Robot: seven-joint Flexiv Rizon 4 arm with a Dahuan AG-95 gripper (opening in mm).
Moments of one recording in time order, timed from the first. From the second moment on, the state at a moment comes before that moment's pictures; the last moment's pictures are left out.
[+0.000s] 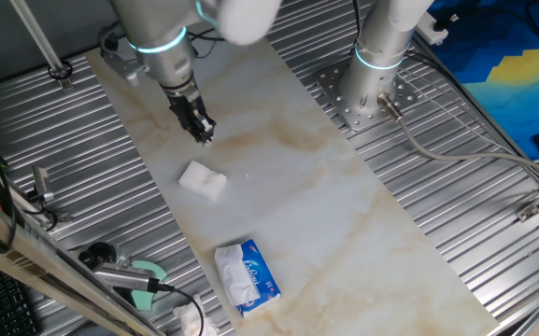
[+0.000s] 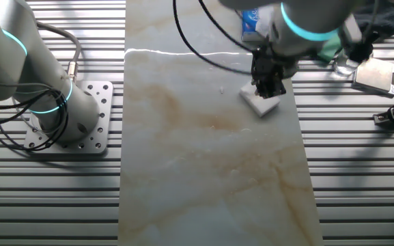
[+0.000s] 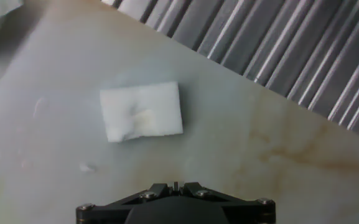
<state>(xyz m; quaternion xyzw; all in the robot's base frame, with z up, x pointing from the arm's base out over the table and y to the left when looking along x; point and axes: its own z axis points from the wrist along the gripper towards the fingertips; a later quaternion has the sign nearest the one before) 0.513 0.024 0.128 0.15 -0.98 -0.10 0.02</state>
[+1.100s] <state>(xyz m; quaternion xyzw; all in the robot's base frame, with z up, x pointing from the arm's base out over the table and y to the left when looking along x) 0.516 0.037 0.107 0.24 -0.97 -0.08 0.01</state>
